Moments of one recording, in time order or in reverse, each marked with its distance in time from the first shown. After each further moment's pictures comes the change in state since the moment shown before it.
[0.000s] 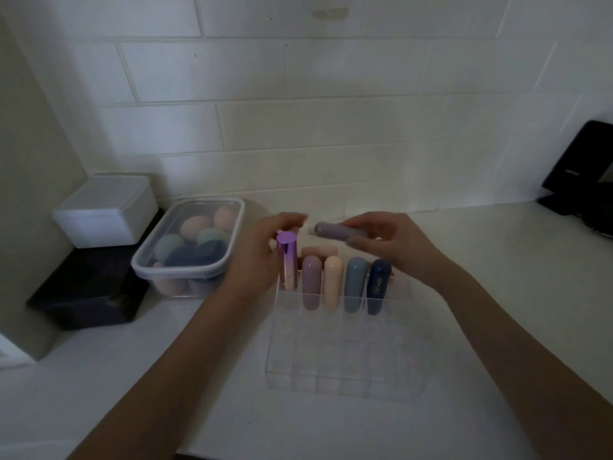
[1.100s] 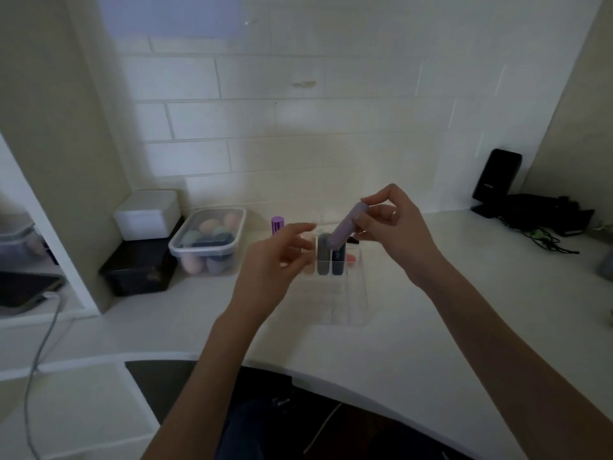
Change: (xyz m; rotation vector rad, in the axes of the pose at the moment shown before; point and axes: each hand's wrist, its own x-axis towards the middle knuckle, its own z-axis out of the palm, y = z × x) left_hand -0.114 0.097 -0.001 0.191 -0.067 0.290; right_hand -0.114 -0.088 -0.009 0.272 0.359 -0.098
